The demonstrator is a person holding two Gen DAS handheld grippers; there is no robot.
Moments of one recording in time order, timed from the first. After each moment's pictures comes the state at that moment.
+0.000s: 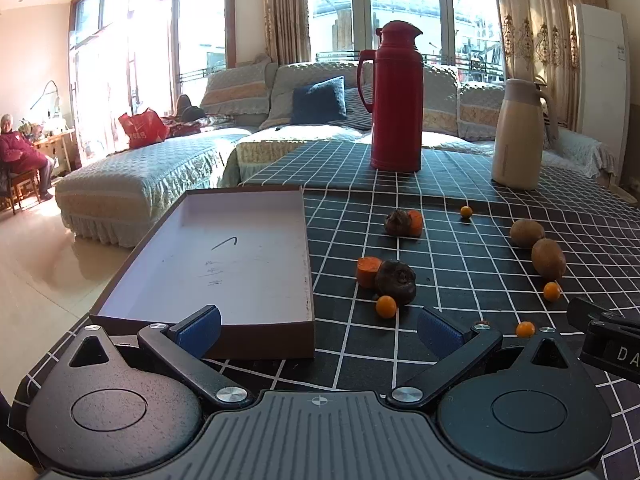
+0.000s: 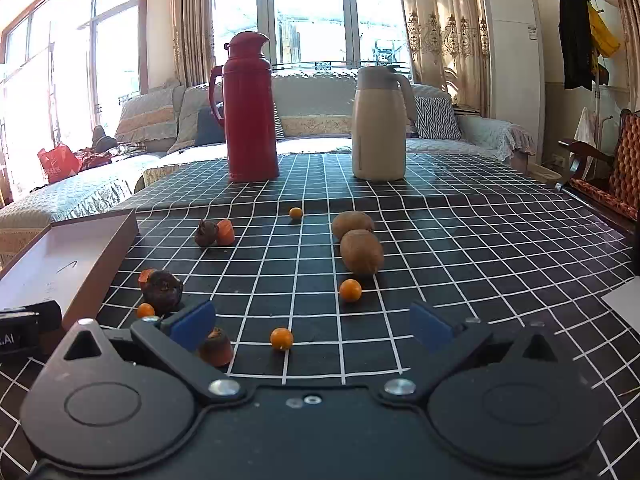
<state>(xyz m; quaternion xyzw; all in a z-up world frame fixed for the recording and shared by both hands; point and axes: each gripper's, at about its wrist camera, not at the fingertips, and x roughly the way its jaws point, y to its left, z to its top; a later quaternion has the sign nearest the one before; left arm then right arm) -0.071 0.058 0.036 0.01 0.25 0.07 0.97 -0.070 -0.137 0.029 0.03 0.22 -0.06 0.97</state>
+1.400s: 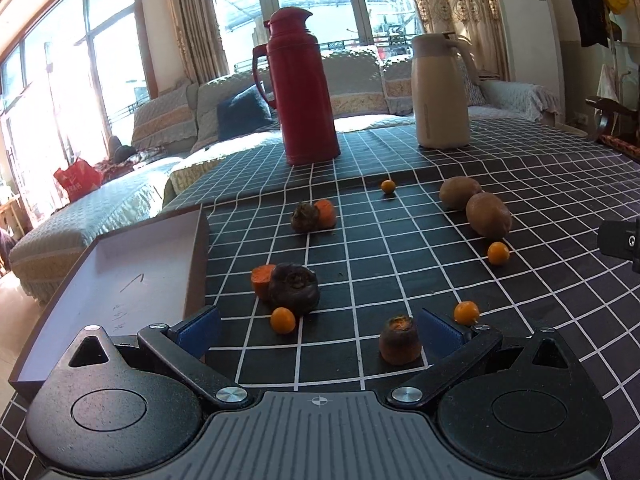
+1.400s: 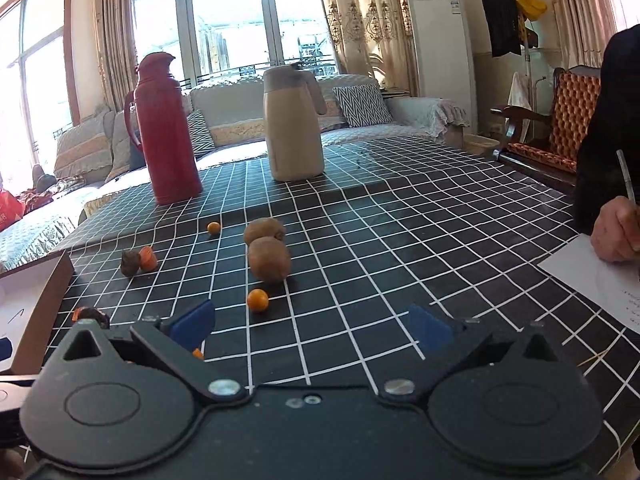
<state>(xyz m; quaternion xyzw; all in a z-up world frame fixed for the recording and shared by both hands) -0.042 -0.025 0.013 0.12 0.23 -0.02 0.97 -0.081 -0.202 0.031 0.10 0.21 -0.16 0.96</state>
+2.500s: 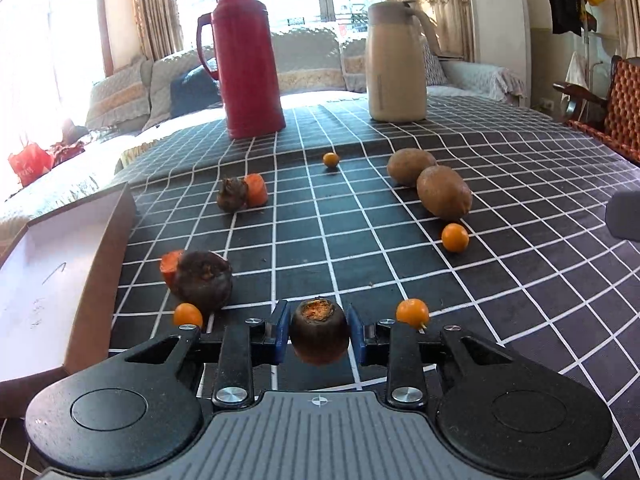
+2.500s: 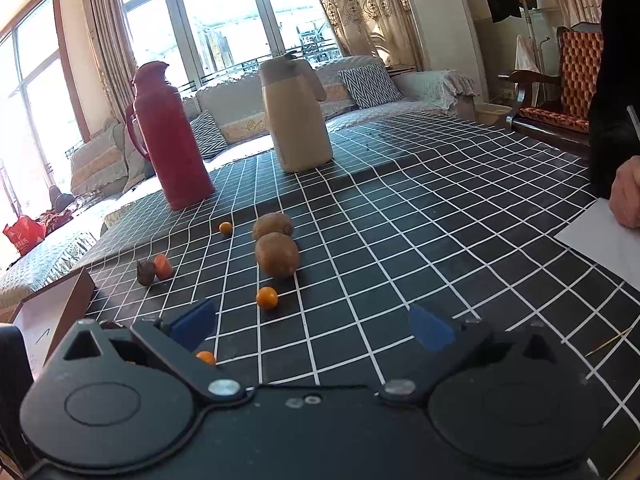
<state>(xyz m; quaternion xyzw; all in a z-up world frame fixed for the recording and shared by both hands) -0.013 -0.048 -0.005 0.09 0.28 -0.08 0.95 -0.078 -0.223 0.028 0.16 0.22 -0.12 0.96</state>
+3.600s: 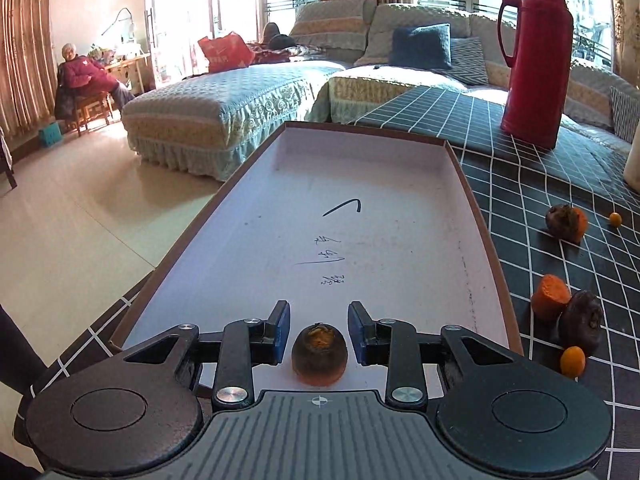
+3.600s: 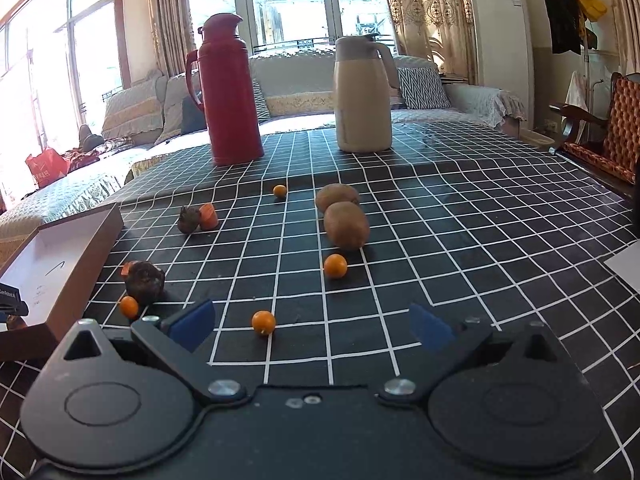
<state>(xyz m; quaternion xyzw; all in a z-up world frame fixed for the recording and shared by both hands) 0.034 0.161 -0.001 -0.05 0.34 0.19 0.92 -0.060 -0.160 0.018 0.07 0.25 -0.07 0.96</state>
